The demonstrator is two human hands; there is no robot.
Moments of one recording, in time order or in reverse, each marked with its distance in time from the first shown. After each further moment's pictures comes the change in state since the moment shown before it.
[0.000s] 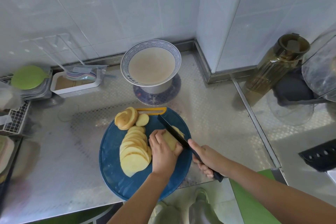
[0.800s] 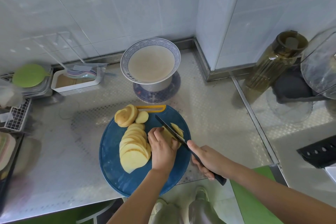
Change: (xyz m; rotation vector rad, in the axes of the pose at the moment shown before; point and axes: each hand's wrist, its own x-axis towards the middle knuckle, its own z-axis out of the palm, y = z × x) left_hand -0.002 0.005 -0.003 -0.068 -0.005 -0.062; right_hand -0.022 0.000 0.006 -0.123 -0.010 -0.132
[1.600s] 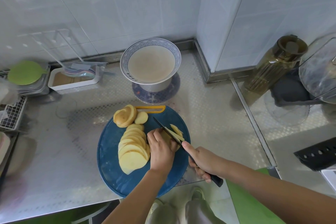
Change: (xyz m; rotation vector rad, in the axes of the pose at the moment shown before) left_hand 0.004 -0.007 0.004 0.015 -0.017 0.025; right_hand 0.002 -0.021 0.007 -0.125 -0.028 0.187
